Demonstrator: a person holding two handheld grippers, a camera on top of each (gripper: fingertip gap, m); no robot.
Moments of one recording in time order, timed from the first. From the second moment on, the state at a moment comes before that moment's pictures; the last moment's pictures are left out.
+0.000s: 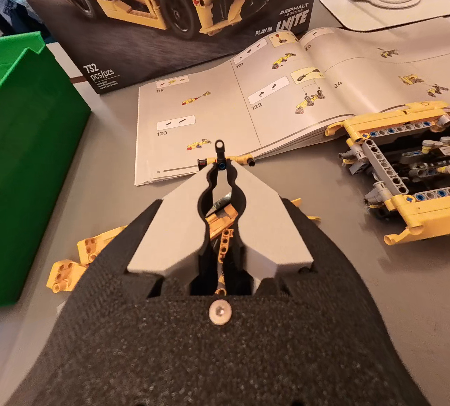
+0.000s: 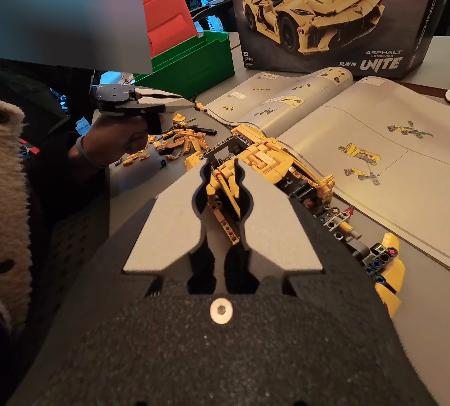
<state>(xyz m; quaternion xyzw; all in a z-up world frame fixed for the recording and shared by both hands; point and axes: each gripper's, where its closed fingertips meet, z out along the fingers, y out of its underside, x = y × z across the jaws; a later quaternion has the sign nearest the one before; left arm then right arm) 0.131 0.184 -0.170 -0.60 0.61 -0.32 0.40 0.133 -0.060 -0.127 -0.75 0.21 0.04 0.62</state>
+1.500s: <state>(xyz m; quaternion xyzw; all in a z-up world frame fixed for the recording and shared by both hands) 0.104 0.075 -0.127 -0.38 0.69 -0.53 0.32 0.116 -0.054 -0.128 -0.77 0.18 0.05 0.61</state>
